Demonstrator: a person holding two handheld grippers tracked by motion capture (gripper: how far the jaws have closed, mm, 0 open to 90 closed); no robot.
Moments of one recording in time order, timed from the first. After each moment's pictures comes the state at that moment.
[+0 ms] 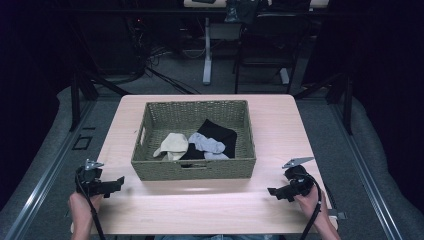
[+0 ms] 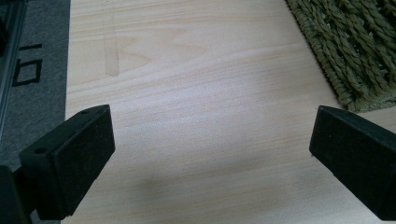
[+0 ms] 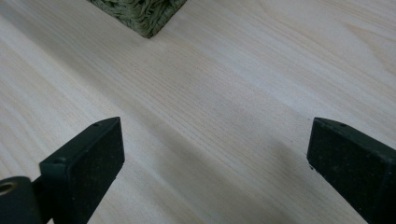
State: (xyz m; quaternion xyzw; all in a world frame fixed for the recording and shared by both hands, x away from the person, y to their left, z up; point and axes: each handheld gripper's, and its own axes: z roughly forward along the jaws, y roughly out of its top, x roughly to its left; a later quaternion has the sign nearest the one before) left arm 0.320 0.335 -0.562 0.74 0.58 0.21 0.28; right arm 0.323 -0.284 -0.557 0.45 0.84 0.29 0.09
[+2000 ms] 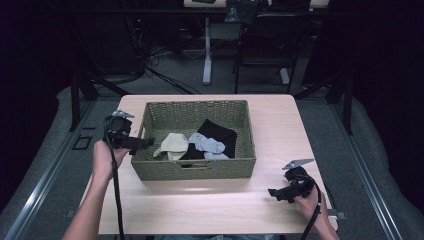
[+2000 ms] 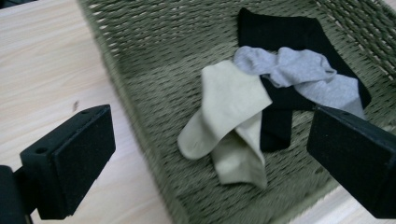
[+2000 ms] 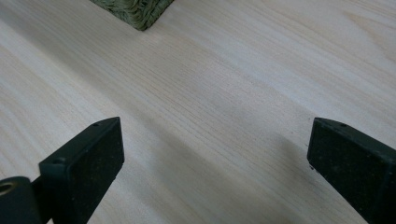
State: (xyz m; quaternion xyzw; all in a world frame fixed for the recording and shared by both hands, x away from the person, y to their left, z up) left arm 0.400 0.233 -0.429 0.80 0.48 0.14 0.33; right arm 0.320 -0.286 -0.560 0.46 0.84 0.28 0.09
